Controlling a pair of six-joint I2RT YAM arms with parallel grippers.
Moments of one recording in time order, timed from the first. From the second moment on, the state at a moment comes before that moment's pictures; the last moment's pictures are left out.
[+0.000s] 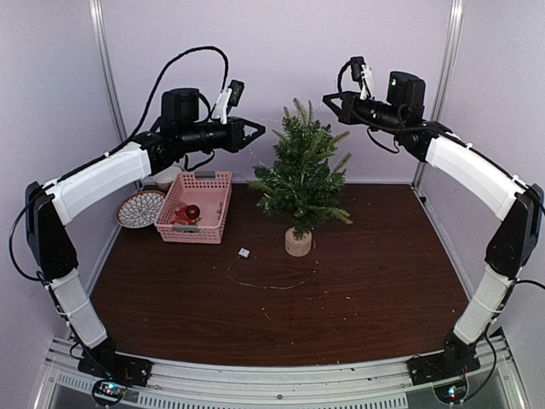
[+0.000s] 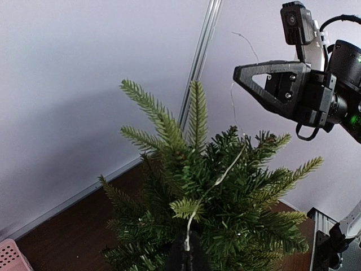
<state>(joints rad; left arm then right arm) -0.60 1.76 1.71 -0.08 0.45 -0.18 0.44 1.72 1.78 -0.03 -0.38 0.25</state>
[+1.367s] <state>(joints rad) -0.54 1.82 1.71 0.09 0.57 -0.26 0.39 1.81 1.80 0.07 -0.54 0.32</state>
